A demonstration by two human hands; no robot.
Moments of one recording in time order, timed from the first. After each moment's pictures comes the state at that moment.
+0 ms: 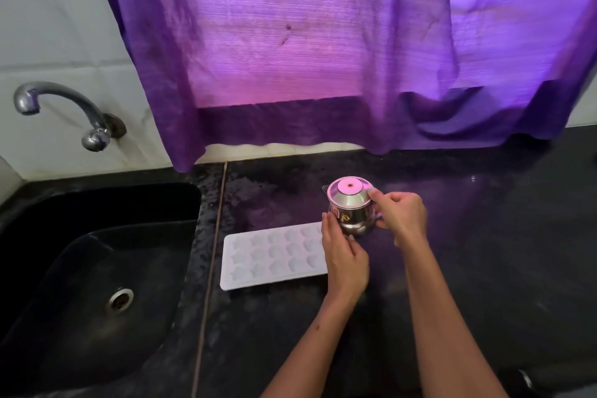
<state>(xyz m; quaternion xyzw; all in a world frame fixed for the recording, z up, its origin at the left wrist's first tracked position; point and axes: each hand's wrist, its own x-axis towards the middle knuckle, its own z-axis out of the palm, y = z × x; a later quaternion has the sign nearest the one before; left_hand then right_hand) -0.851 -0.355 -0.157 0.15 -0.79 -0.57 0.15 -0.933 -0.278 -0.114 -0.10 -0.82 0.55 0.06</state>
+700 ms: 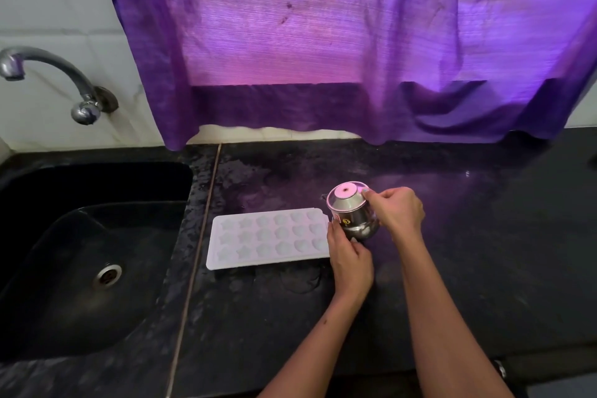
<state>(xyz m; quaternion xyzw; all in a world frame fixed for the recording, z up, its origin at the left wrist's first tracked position) -0.853 -0.315 -0.180 0.23 -0.74 -0.62 0.14 -0.928 -0.264 -0.110 -0.11 -0.90 0.42 0.02</state>
